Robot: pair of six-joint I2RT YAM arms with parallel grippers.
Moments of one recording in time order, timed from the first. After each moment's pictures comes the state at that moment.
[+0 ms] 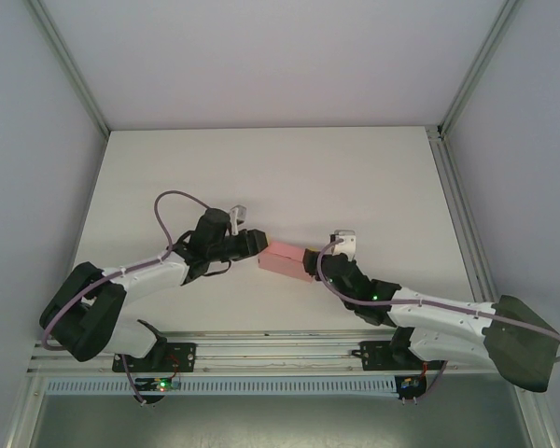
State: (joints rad) left arm -0.56 1.39 0.58 0.20 0.43 -0.86; right arm 0.95 1.05 0.32 0.15 0.54 0.73
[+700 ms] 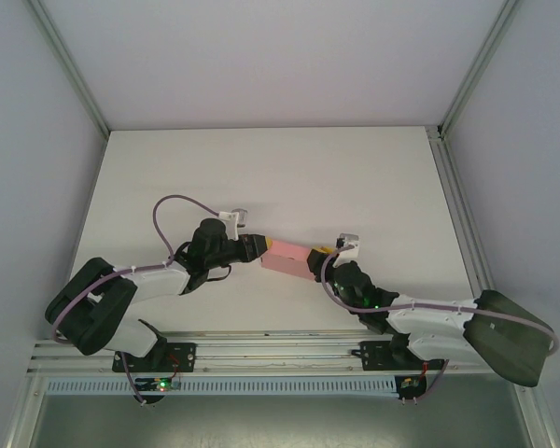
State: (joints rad) left arm -0.56 1.45 0.46 0.52 0.44 -0.75; right arm 0.93 1.14 0.15 0.62 0.47 0.74
